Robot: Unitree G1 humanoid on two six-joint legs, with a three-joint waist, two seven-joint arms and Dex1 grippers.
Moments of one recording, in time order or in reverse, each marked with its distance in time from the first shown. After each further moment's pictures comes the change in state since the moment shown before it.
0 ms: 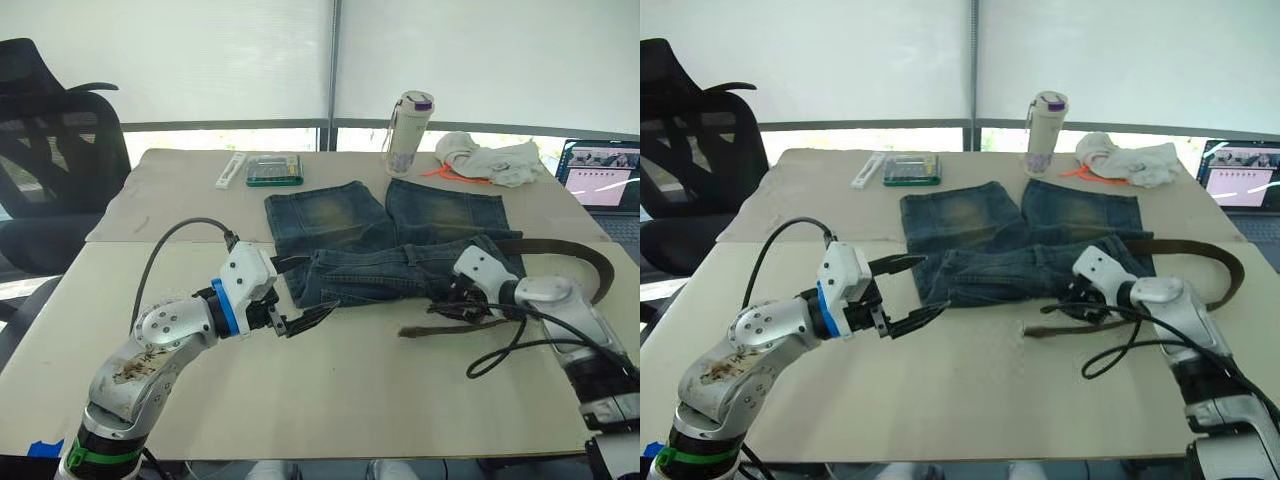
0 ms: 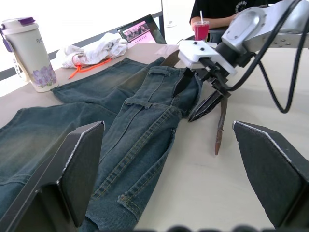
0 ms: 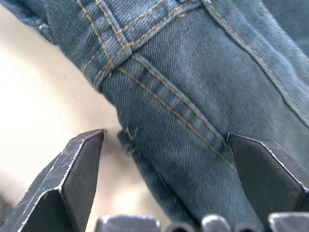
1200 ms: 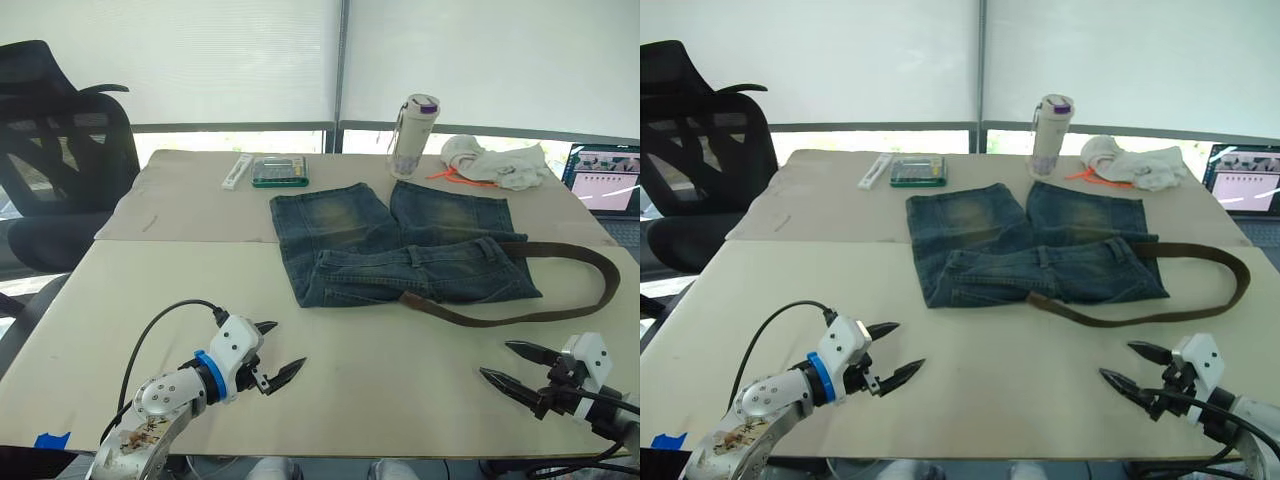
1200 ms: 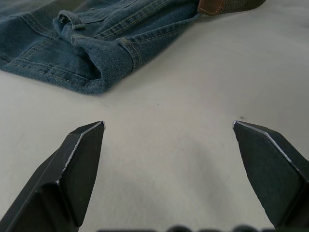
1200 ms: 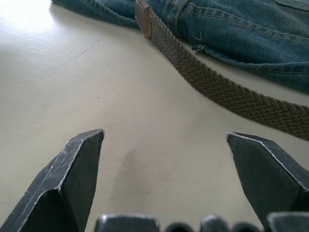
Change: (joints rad) left arm 0.399 -0.051 -0.036 0.073 0.237 -0.137 0.044; right arm 0.791 0.080 -0.561 -0.267 0.477 -0.287 0.157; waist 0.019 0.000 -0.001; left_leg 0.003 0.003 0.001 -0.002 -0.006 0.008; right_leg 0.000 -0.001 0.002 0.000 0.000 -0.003
